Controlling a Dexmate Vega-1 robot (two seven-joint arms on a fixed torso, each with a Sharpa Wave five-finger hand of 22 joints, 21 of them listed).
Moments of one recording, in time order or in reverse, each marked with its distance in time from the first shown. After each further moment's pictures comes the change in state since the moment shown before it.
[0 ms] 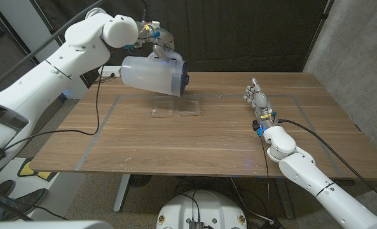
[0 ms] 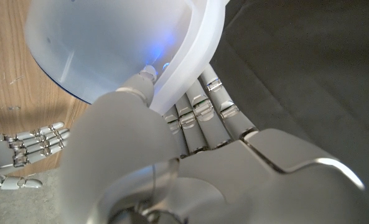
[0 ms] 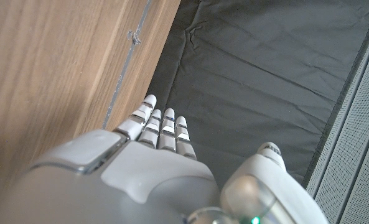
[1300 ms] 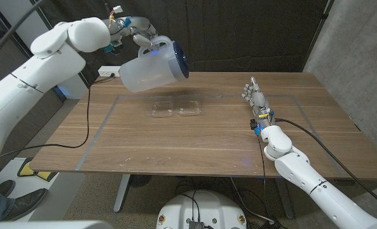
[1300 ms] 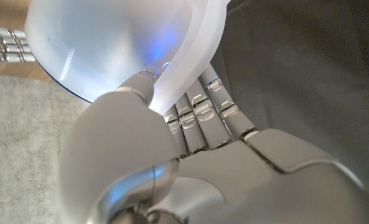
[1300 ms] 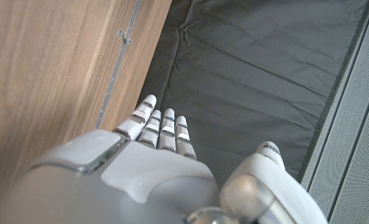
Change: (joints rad) left arm 0.257 0.132 -0.250 -0.102 -0.375 0.203 0.316; left_hand 0.000 0.000 0.012 -0.012 -0.001 -0.006 0.013 -0.001 0.021 0.013 0.002 -0.004 0.017 0.014 0.003 -0.014 0.006 0.007 0.000 0.012 -0.005; right arm 0.037 0.037 -0.018 0.074 -0.011 0.074 0.029; right_hand 0.009 0.009 -0.004 -0.004 0.000 0.009 0.009 0.000 0.000 0.000 0.000 0.000 0.000 -0.004 -0.004 -0.004 0.000 0.000 0.000 0.000 0.000
